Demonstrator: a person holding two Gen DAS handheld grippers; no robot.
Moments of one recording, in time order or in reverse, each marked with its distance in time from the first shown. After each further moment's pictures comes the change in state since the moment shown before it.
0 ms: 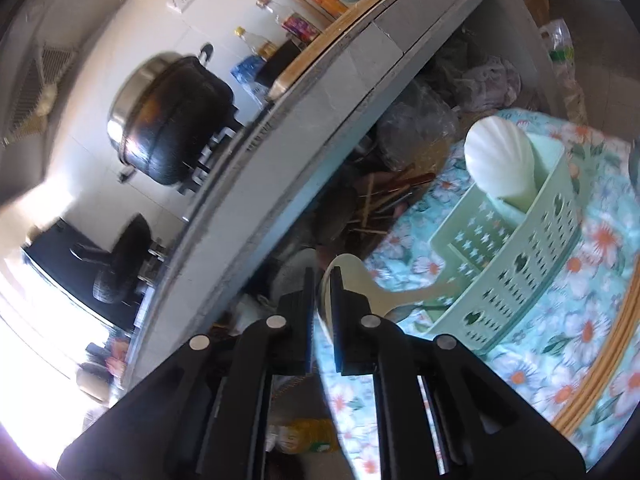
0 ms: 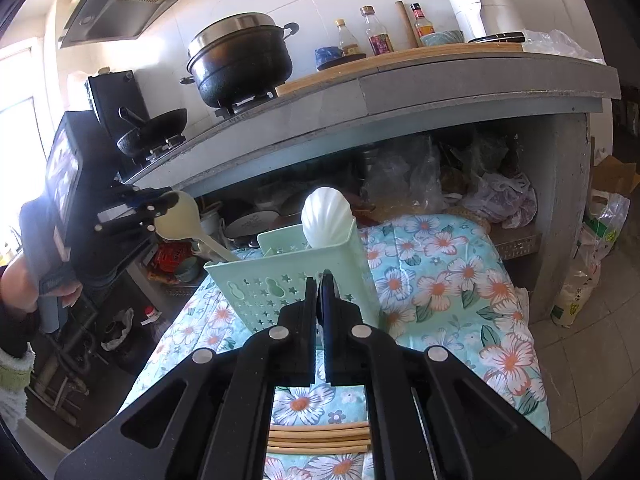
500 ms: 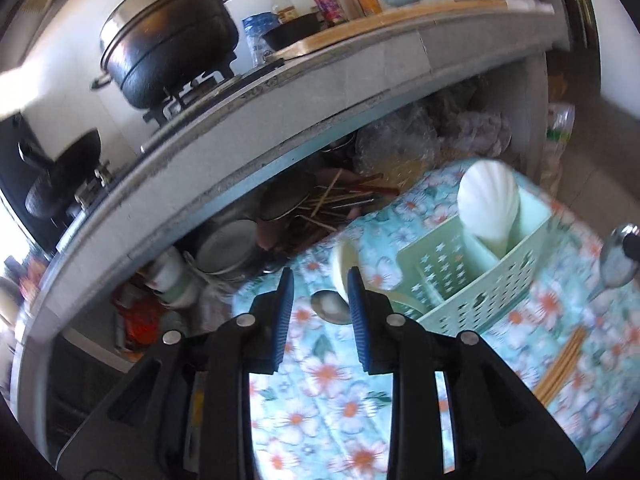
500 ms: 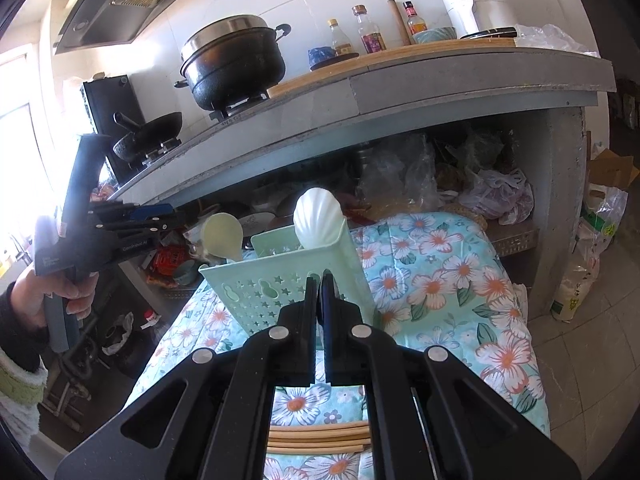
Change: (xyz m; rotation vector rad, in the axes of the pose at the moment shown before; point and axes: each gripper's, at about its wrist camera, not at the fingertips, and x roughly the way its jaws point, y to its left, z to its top) left arm 0.019 0.034 -0.016 -0.338 0.031 -0.249; right arm -0.003 -0.006 0.002 0.016 -0.013 -0.011
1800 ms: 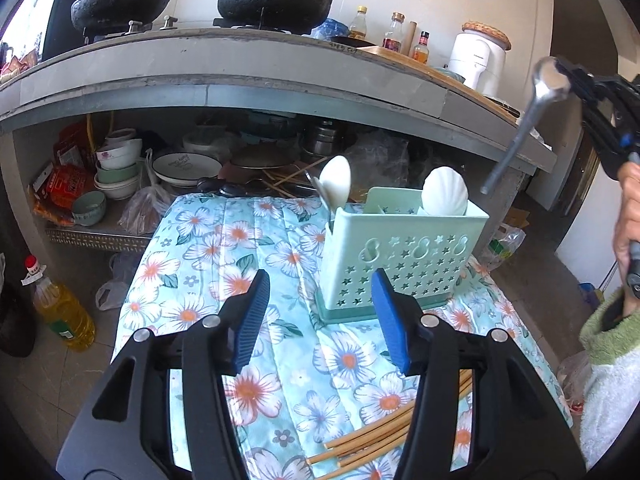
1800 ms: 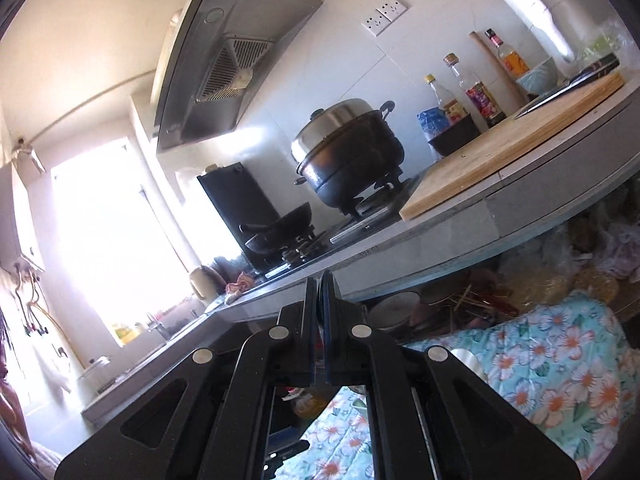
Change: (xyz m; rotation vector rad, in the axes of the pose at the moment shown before) left arm -0.023 0.023 -0.147 -0.517 -0.155 -0.257; right arm 0.010 0.002 0.131 0.144 -0.155 0.577
